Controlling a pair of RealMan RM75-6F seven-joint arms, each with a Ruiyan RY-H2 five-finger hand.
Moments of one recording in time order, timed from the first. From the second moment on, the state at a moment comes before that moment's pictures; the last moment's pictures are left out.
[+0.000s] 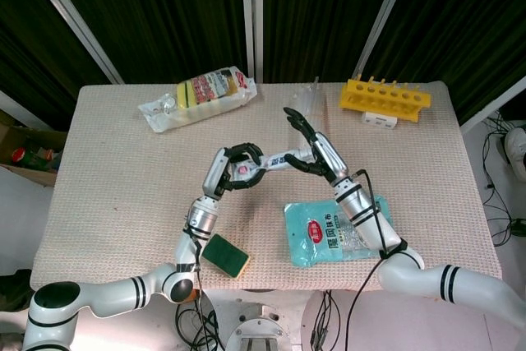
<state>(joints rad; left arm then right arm) -0.74 -1.96 -0.39 -1.28 1.36 1.22 -0.75 0.74 -1.47 0.39 -1.62 -1.26 0.93 0.80</state>
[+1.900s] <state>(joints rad) -0.71 -1.84 -0.37 -1.28 1.34 1.18 -0.74 0.60 -1.46 0.49 -1.59 -1.28 1.18 0.94</state>
